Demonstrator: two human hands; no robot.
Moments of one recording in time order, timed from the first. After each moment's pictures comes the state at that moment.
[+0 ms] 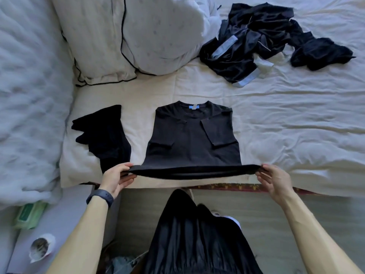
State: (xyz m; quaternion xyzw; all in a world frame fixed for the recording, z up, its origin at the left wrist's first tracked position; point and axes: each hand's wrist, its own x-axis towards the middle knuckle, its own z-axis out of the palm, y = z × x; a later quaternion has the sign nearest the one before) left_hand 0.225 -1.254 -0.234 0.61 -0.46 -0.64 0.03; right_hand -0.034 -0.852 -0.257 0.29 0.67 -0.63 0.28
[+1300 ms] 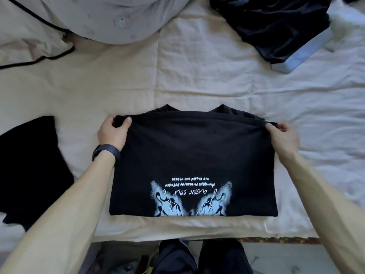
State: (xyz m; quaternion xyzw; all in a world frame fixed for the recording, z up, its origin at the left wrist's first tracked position) left_hand -0.101 -1.439 -0.496 0.59 -0.72 -0.37 -0.03; right_hand -0.330 -1.052 -0.504 0.20 0.89 -0.32 0.25
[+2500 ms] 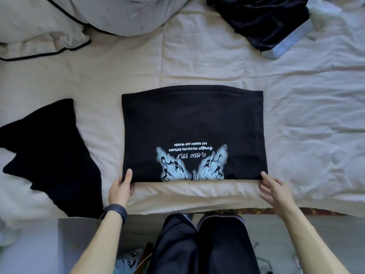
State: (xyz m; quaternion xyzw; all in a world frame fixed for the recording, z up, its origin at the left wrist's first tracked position) left_hand 0.099 -1.321 -0.456 0.72 -0.49 -0.46 -0.14; right_hand -0.137 -0.937 -0.449 0.38 0.73 -0.42 0.38
